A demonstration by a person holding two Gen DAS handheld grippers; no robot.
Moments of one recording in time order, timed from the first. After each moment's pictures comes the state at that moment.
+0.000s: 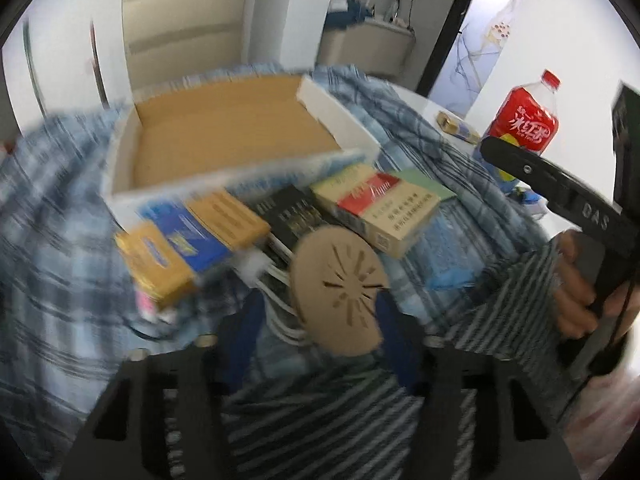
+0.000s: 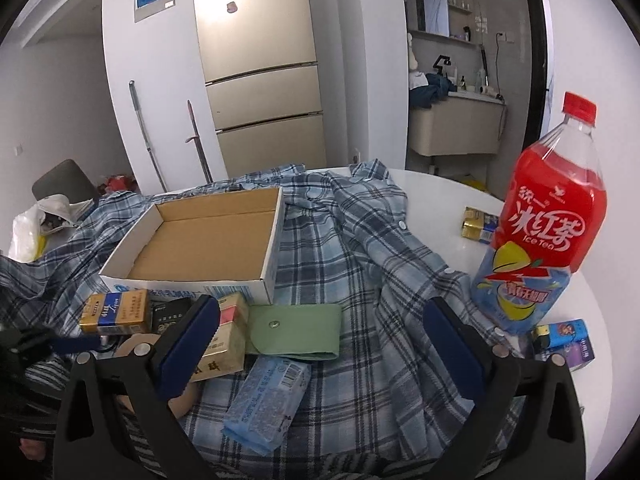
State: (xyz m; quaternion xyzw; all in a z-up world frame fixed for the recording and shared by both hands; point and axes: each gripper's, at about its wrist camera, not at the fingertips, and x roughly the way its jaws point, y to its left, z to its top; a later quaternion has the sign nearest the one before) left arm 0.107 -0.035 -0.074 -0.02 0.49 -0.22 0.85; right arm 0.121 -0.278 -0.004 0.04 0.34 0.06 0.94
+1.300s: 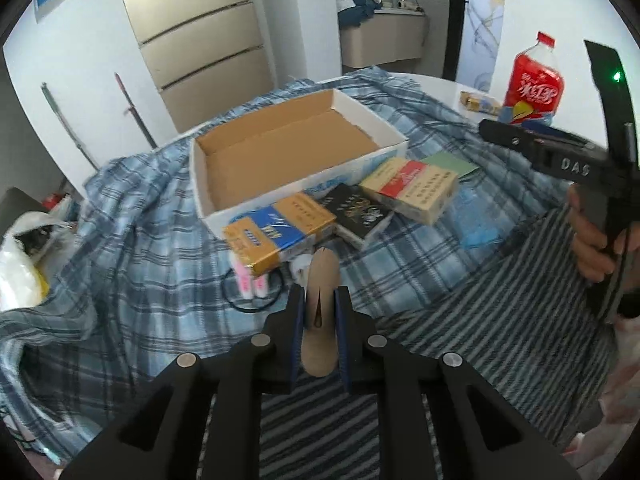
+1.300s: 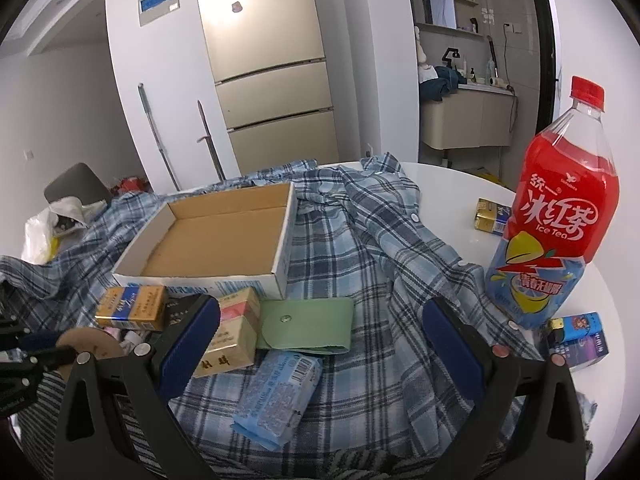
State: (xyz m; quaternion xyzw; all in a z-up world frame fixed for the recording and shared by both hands) left arm 0.063 -0.025 -0.027 0.11 0.46 -0.14 0.87; right arm 0.121 -0.279 -0.008 0.06 0.34 0.08 0.93
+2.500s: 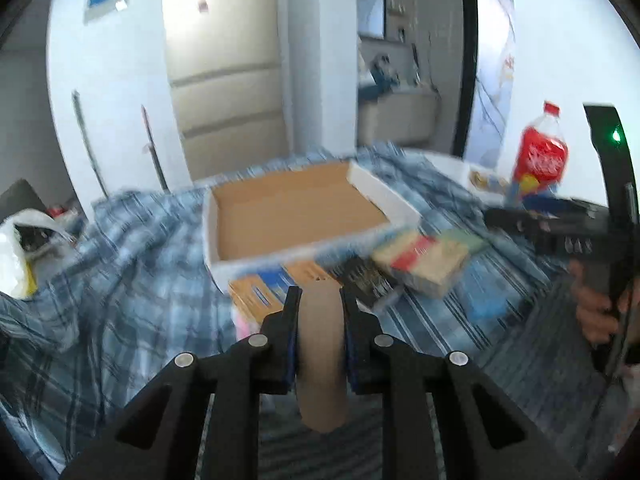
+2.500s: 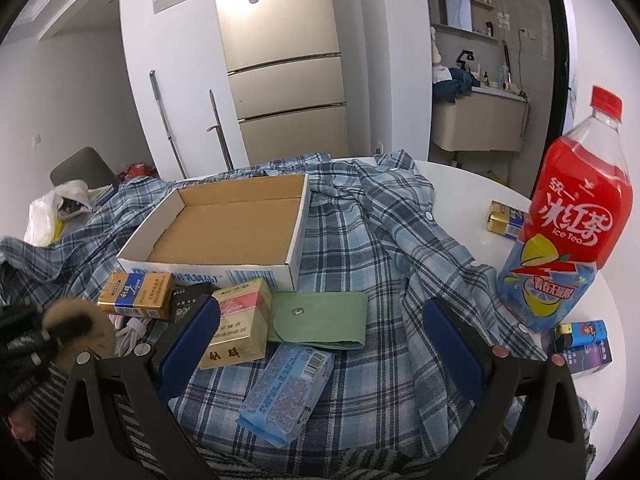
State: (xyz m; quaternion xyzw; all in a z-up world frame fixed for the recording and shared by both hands) left arm 0.064 -0.008 -0.033 0.05 0.31 -0.12 0.94; right arm 0.120 -0.262 -0.014 0.02 0.35 0.10 0.93
